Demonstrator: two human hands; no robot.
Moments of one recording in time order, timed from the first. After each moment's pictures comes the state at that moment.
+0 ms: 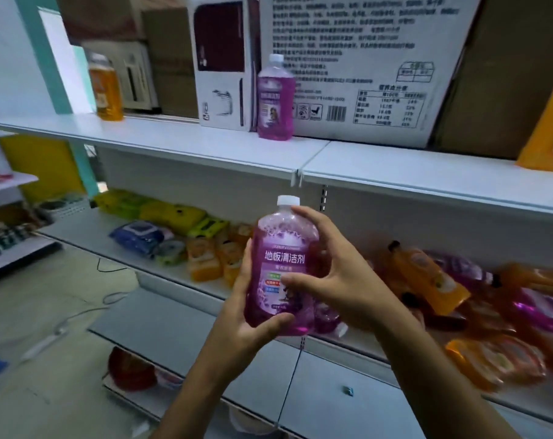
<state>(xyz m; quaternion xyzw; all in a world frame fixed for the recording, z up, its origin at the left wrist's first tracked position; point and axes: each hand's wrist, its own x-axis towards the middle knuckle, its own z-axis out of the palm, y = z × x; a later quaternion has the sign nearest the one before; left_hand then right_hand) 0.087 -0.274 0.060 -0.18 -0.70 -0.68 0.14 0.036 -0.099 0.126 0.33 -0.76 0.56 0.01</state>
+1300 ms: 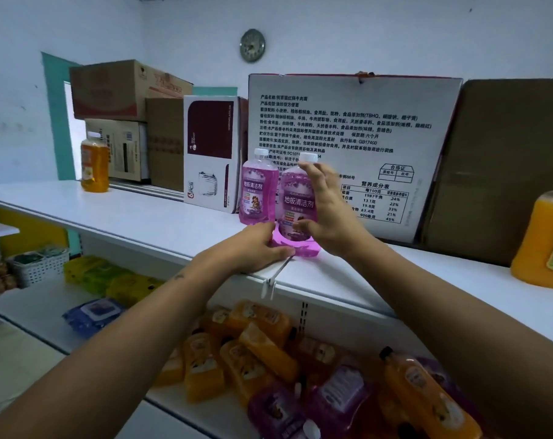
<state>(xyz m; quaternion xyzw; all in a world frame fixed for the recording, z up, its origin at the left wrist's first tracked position) -0.140 -0.262 0.243 -0.14 -0.94 -0.29 0.09 -0.171 -0.087 0.276 0.34 -0.85 0.29 0.29</state>
